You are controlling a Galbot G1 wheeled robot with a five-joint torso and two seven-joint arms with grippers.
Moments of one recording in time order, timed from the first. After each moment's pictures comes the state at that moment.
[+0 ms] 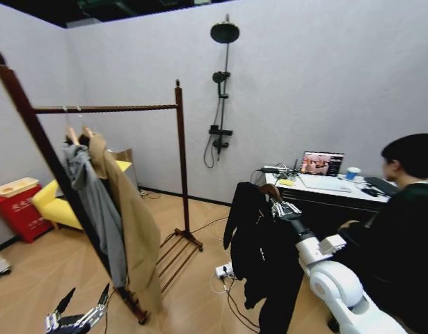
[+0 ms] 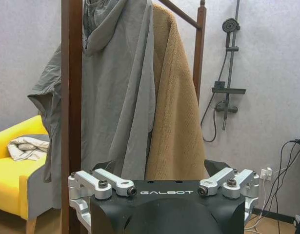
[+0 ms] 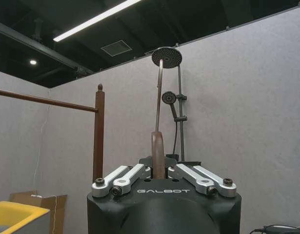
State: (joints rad) left arm 1.94 -1.35 -0.90 -2.27 -0.51 -0.14 0.13; right arm -1.20 0.96 0.63 2.14 0.64 0.00 0.05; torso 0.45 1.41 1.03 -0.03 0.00
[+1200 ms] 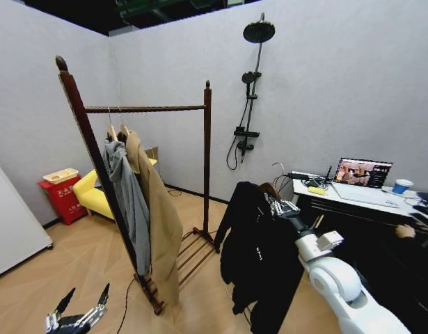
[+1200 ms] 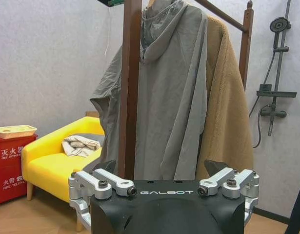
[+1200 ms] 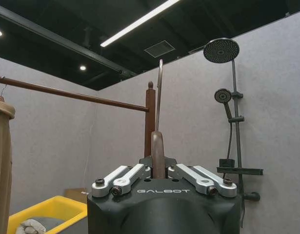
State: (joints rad) left arm 1.94 -1.35 -0.90 -2.27 -0.51 -0.14 0.13; right arm -1.16 0.94 0.62 2.13 0.63 -0.01 0.03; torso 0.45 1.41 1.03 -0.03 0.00
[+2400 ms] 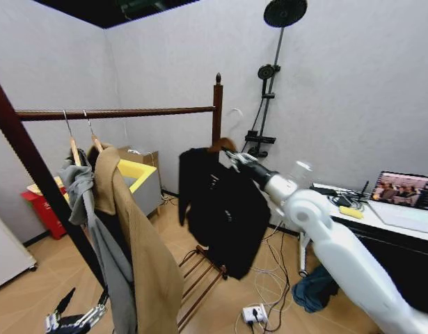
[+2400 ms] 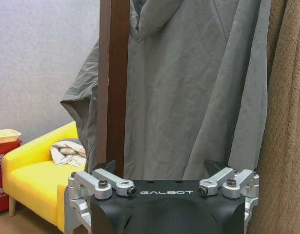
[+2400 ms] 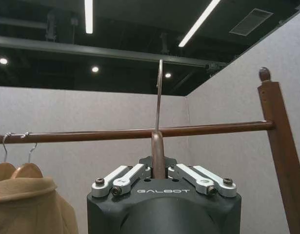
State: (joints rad) left arm 1.94 -1.35 -0.90 -2.27 -0.51 -0.14 0.14; right arm -0.16 0.91 0.01 1.89 1.14 -0.31 0.05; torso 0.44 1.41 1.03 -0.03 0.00
